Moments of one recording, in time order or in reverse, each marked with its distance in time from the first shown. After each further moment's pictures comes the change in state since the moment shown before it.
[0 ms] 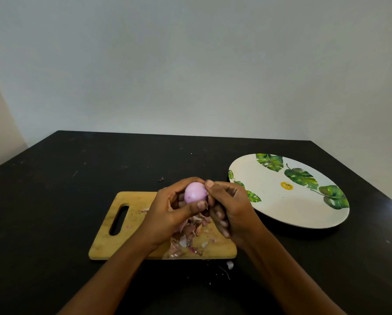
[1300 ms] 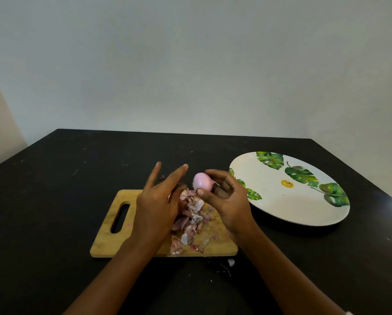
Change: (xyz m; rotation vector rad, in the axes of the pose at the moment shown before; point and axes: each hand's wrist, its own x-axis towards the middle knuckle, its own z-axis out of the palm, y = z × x) left_hand -0.001 -0.020 -0.008 0.918 0.439 0.255; right_hand 0.015 0.032 -0.010 -0.267 0.219 -0.146
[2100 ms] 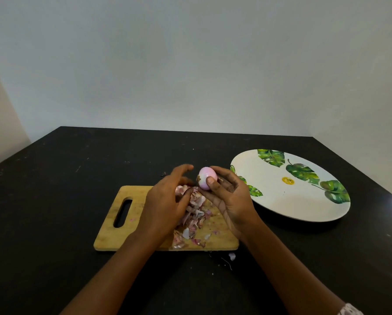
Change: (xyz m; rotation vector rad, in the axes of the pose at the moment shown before) left_hand 0.000 0.003 0.000 -0.120 -0.188 -0.077; right_hand 0.004 0.002 0.000 0.352 0.048 0.262
